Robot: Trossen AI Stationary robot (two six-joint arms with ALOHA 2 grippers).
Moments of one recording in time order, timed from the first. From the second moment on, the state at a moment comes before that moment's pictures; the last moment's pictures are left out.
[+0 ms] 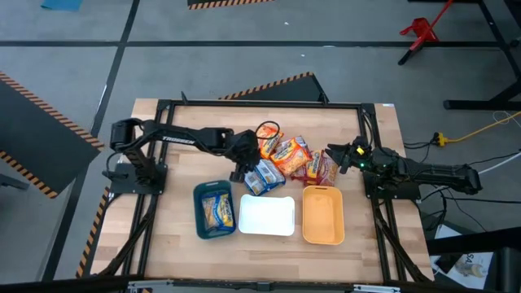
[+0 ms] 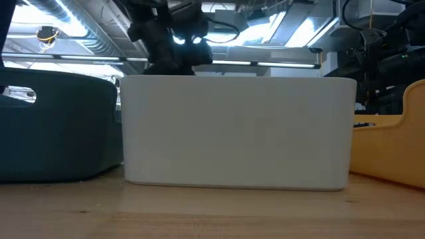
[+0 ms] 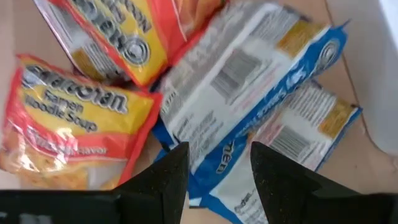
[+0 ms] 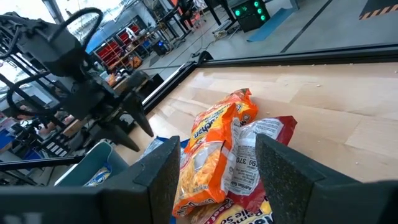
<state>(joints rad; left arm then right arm) 0.17 1.69 1.11 -0.42 0.07 0.37 -0.12 0.16 0.04 -0.02 0.32 0.67</state>
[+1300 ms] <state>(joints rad) 0.16 1.78 1.11 -0.39 -0.05 0.32 -0.12 0.16 0.04 -0.02 0.32 0.67</state>
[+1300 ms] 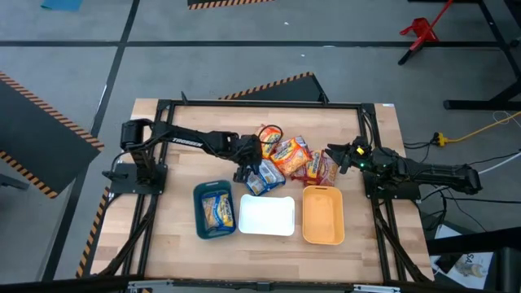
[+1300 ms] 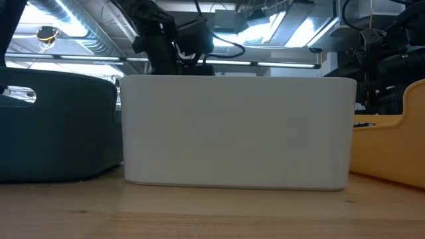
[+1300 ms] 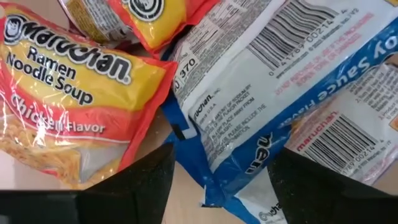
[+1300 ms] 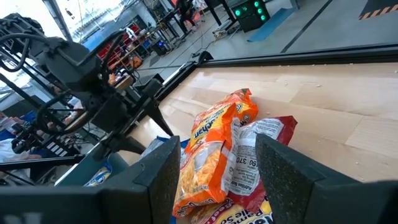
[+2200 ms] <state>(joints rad) 0.12 1.78 1.11 -0.38 -0.08 0.32 -0.12 0.16 0.04 -0.02 0.32 0.65</state>
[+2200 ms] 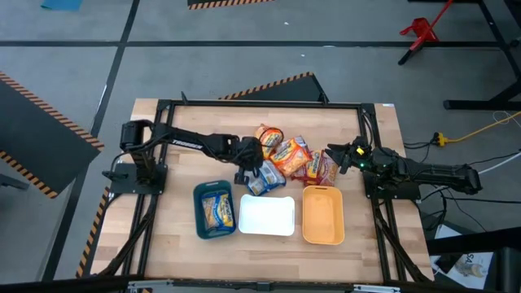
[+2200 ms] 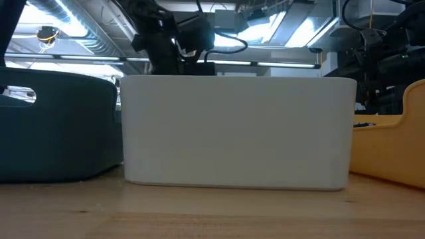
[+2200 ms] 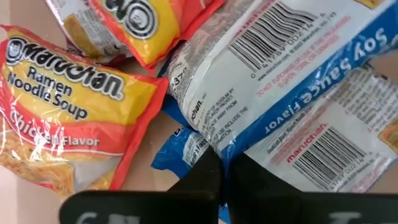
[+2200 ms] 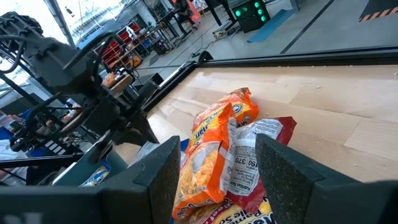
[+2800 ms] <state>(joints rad) 0.06 1.59 1.12 -0.47 -0.11 -0.20 -0.12 0.16 0.04 -0.02 0.32 0.66</state>
